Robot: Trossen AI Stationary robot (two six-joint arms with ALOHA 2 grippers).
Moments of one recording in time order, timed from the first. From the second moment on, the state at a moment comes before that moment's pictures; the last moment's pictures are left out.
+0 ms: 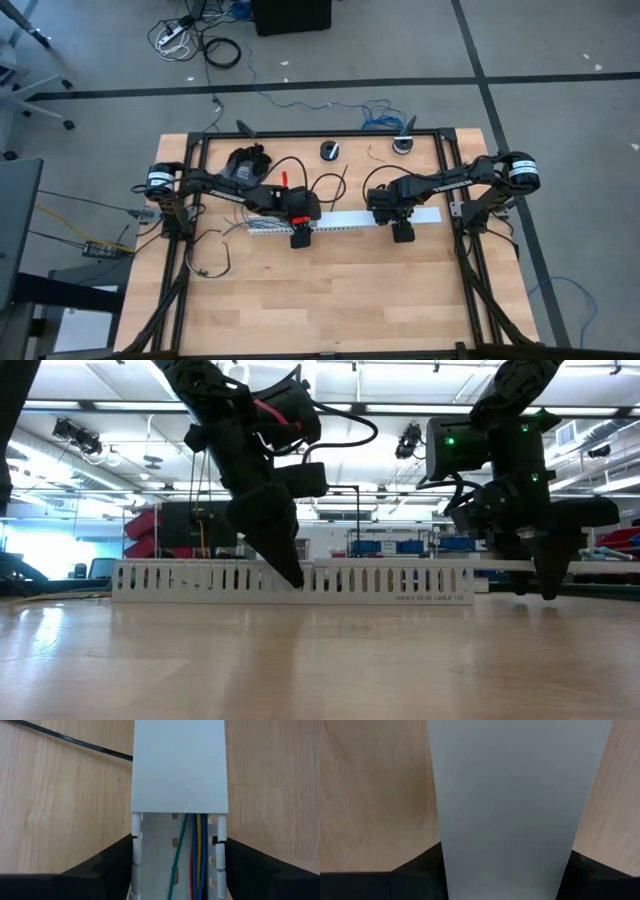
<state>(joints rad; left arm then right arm) 0.05 1.80 1.05 -0.26 -0.05 0.00 -0.08 1.55 0.82 -0.83 0.05 -0.15</state>
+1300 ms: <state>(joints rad) 0.05 1.81 1.04 -0.20 -0.04 0.00 -0.08 1.55 0.82 -0.78 0.03 -0.18</state>
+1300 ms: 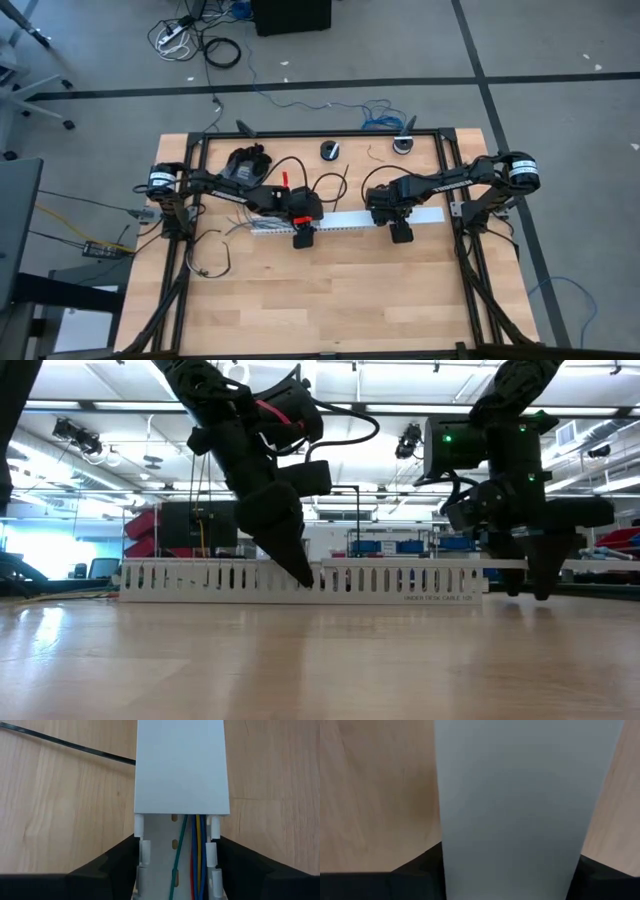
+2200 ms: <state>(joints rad) 0.05 1.81 1.04 -0.17 -0.01 0.02 -0.08 1.55 0.82 -0.77 0.03 -0.18</state>
